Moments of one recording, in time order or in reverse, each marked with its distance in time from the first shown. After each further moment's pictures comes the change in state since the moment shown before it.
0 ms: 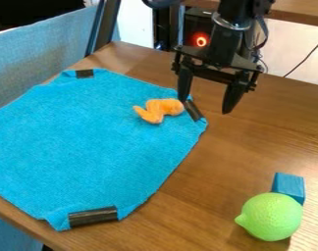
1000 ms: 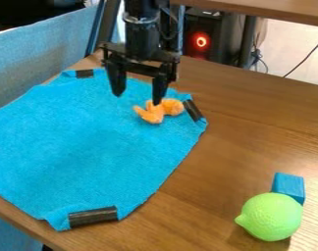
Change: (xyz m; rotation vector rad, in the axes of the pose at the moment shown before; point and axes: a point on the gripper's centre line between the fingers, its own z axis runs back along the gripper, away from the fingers) arm 0.012 0.094 -0.024 -0.107 -0.002 -0.090
